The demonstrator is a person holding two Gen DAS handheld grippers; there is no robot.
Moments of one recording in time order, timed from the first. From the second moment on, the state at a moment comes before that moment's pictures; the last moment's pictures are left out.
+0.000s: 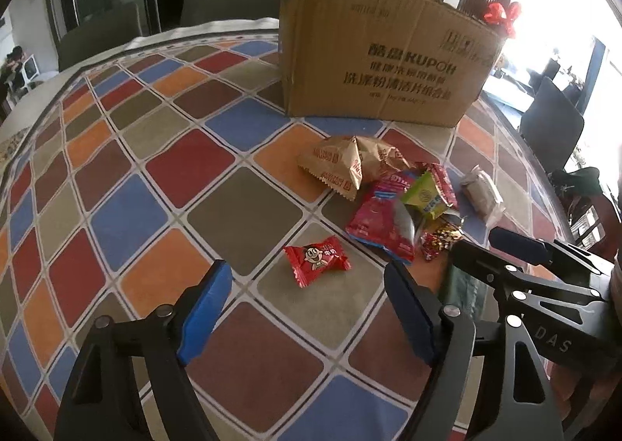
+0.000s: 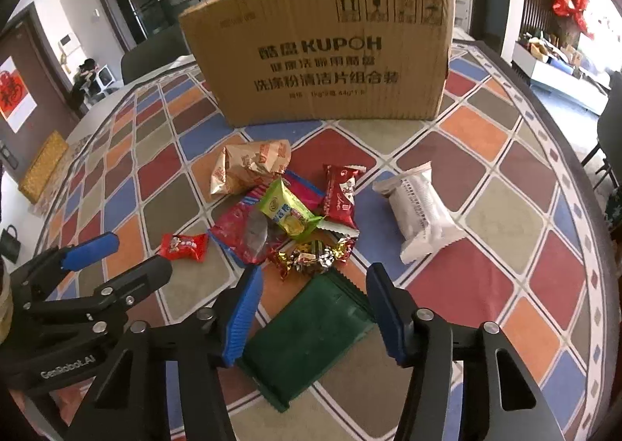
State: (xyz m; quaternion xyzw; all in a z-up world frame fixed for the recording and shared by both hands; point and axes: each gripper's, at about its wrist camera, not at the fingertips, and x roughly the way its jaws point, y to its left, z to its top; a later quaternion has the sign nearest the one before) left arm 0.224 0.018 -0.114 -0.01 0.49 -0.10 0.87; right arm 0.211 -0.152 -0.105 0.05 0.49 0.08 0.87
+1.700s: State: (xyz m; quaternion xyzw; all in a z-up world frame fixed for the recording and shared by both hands) left arm 0.231 -0.002 -0.116 -0.01 0.49 -0.12 0.86; right arm 0.219 -0.157 -0.123 0.07 0.50 0.09 0.86
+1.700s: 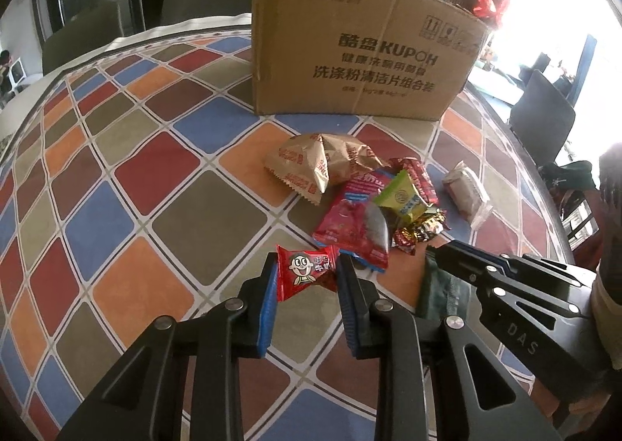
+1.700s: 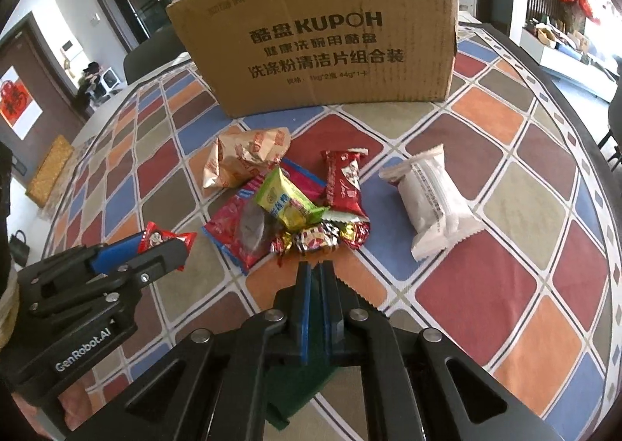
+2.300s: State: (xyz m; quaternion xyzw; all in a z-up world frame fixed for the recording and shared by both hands) left arm 0.235 -0.004 -0.119 -0.01 0.49 -0.12 0.86; right arm 0.241 -0.159 -0.123 0.10 0.49 0.08 0.86
